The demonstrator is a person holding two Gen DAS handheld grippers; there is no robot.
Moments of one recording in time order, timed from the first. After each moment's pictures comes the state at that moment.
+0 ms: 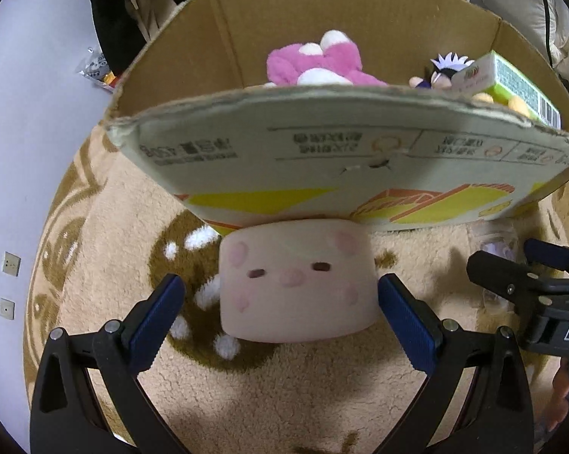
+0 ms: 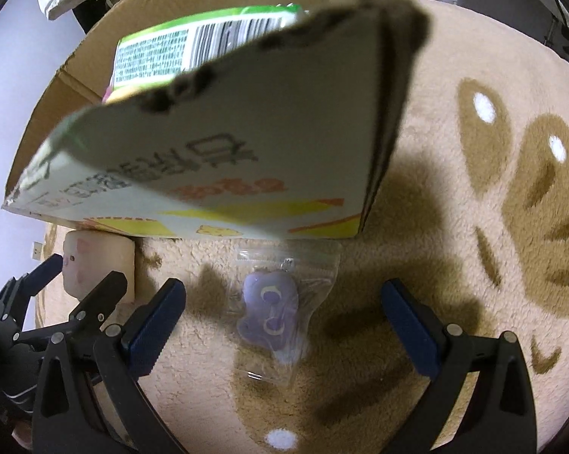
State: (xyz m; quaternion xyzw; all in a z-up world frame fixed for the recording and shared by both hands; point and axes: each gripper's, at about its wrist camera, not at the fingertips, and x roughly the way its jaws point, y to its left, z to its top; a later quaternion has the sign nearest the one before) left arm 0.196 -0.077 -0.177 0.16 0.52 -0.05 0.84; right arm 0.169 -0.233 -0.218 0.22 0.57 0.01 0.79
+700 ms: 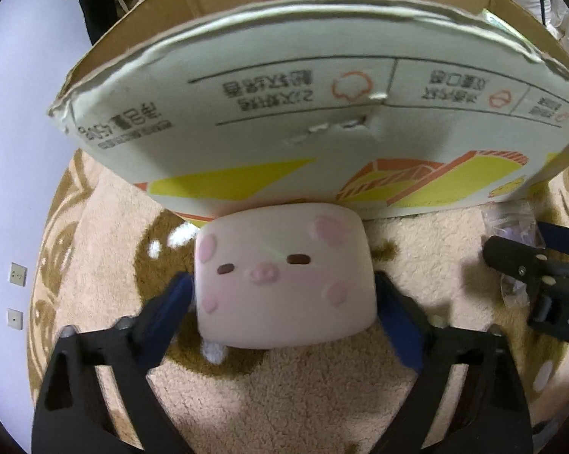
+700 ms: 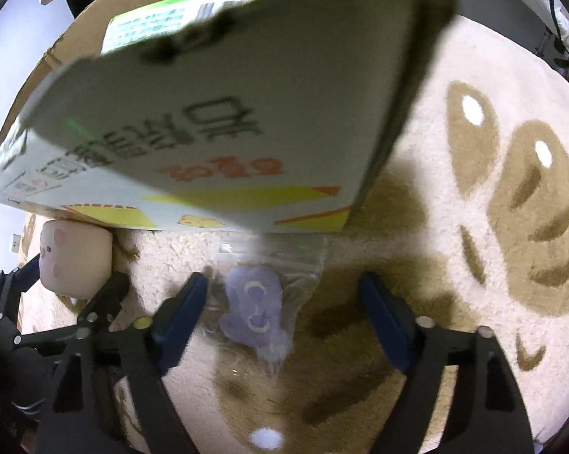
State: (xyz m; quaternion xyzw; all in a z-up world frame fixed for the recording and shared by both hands) left arm 0.193 -0.089 -0.197 0.19 0.52 -0.06 0.83; right arm 0.171 -0.201 -0.231 0.18 0.58 -0.02 0.79
